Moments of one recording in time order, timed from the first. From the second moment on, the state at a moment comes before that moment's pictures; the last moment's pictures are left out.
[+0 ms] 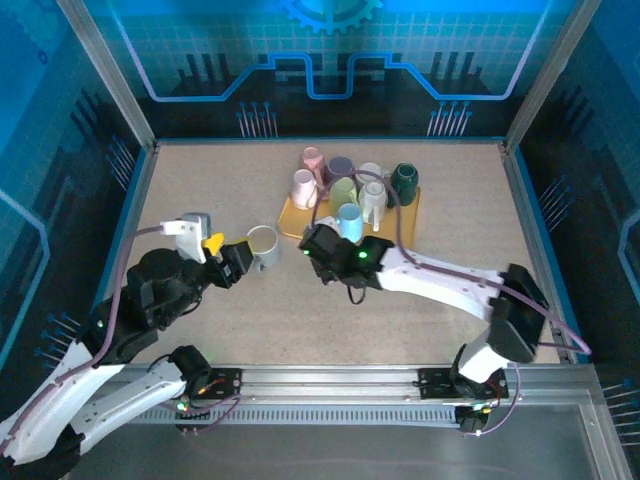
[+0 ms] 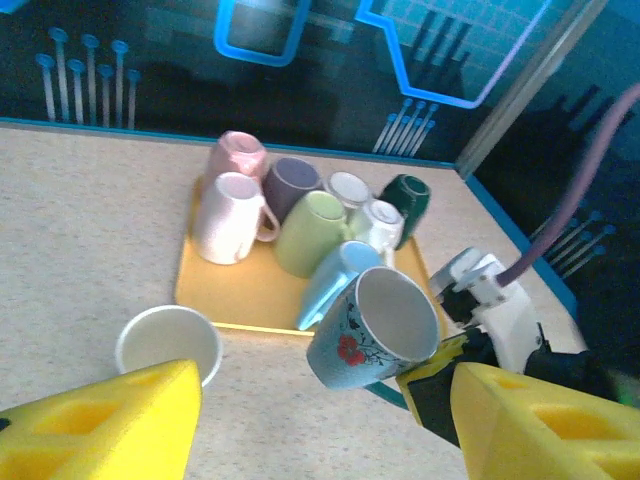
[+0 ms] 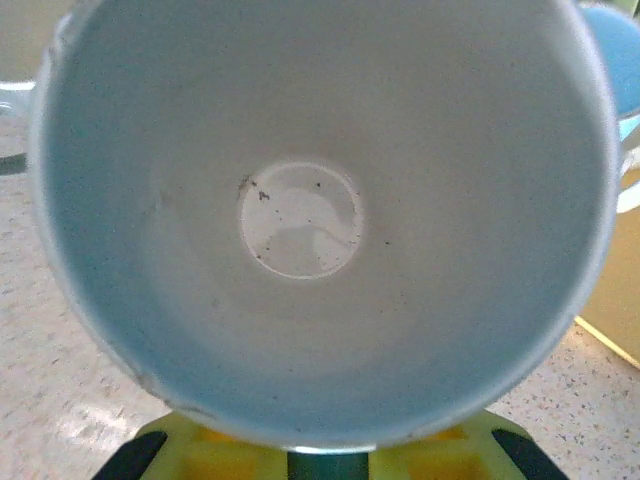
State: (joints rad) left arm -0.72 0.56 0.94 -0.69 -0.32 -0.48; right arm 1.03 1.62 1.29 -0.74 0.43 0.51
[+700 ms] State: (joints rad) left arm -0.72 0.48 0.86 -0.70 -0.39 -0.42; right arm 1.06 1.92 1.41 -0.68 0.42 0.70
